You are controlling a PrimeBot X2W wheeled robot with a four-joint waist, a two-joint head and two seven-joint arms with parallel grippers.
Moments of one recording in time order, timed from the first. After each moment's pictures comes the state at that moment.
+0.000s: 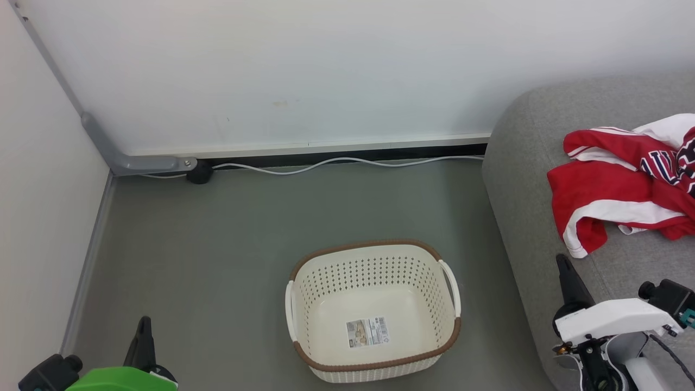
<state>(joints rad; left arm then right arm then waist) 0.12 0.09 -0.06 0.18 -0.93 0.03 -0.10 0.06 -0.12 0.15 0.22 0.94 -0.02 -0.12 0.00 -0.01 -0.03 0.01</state>
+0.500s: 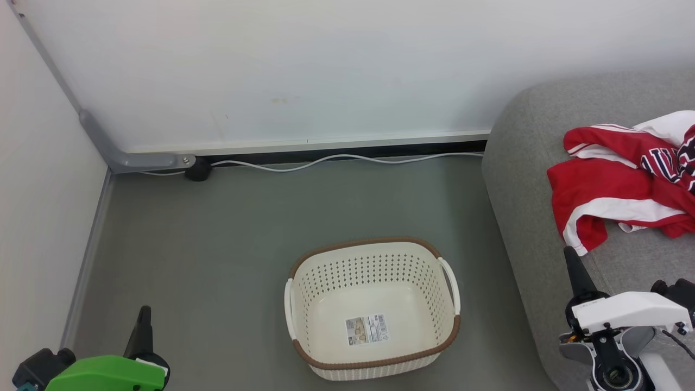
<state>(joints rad) 0.08 0.08 -0.02 0.20 -1.11 -0.01 -0.05 0.03 -0.10 0.08 0.23 1.12 0.02 -0.07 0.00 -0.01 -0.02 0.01</state>
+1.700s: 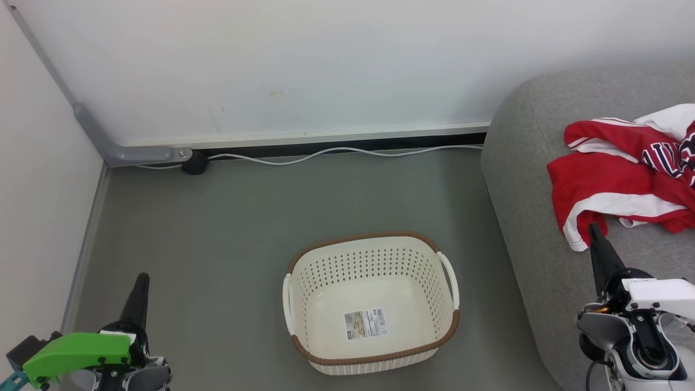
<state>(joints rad) -0.03 0.05 0.05 0.26 -1.50 -0.10 0.07 -0.04 -0.07 -0.06 0.27 1.53 0.10 0.05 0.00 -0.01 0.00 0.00</state>
